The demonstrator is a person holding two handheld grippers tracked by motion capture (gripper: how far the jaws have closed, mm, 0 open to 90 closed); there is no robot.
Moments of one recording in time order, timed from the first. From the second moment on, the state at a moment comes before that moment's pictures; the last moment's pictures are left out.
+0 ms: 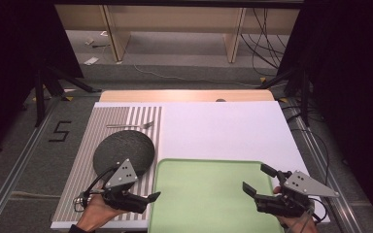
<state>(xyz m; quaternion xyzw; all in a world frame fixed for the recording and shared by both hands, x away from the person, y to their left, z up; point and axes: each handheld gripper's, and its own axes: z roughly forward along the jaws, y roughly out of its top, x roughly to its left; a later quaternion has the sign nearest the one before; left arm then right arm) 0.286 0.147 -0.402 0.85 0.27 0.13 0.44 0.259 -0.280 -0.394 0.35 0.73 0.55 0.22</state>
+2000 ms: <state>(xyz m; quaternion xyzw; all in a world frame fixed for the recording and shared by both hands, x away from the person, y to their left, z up) 0.316 0.230 -0.446 0.94 0.32 0.06 0.14 0.260 -0.278 -0.395 0.35 0.73 0.54 0.22</state>
